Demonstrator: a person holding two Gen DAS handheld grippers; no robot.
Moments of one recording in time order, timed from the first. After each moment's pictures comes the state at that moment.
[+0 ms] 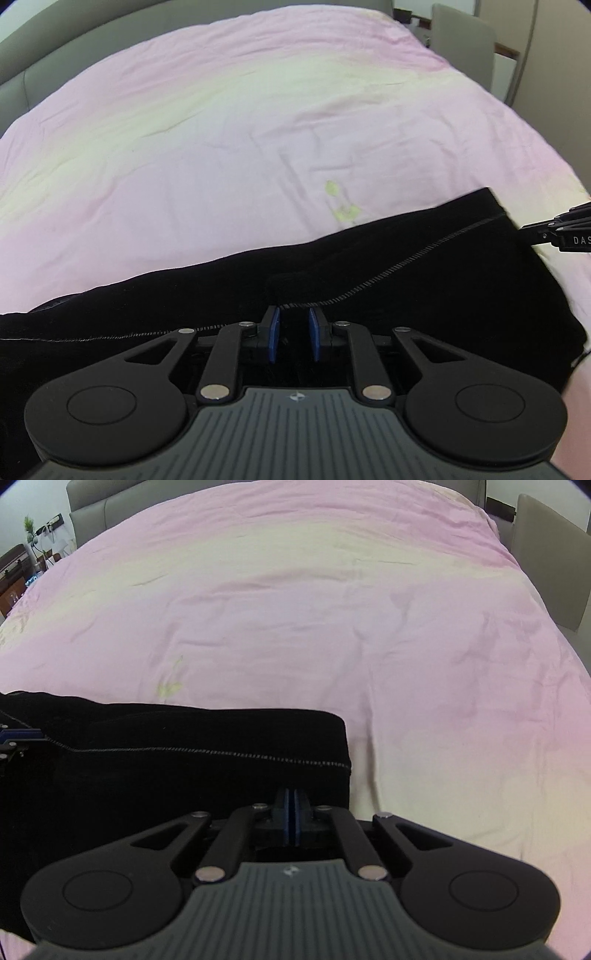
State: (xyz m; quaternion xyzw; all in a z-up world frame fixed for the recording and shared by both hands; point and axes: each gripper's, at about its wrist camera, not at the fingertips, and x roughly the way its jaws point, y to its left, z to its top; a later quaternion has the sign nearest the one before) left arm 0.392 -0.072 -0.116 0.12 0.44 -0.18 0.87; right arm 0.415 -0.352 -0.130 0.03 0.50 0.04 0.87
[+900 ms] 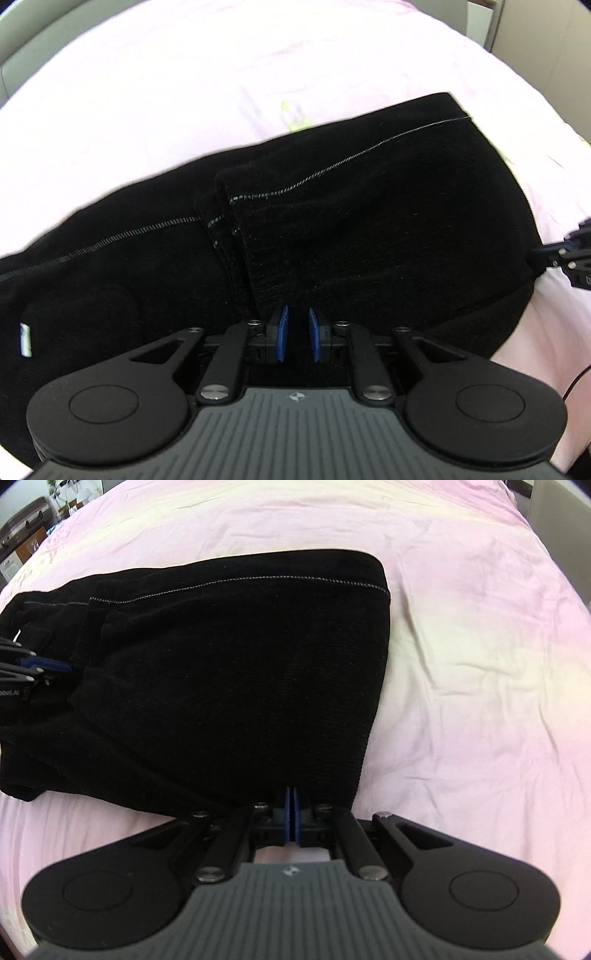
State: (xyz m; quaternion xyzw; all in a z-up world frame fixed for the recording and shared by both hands) left arm 0.334 -0.077 -0.135 0.16 0.49 -0.19 0.83; right arm 0.301 -0.318 -0.160 0.00 0.55 0.07 0.83
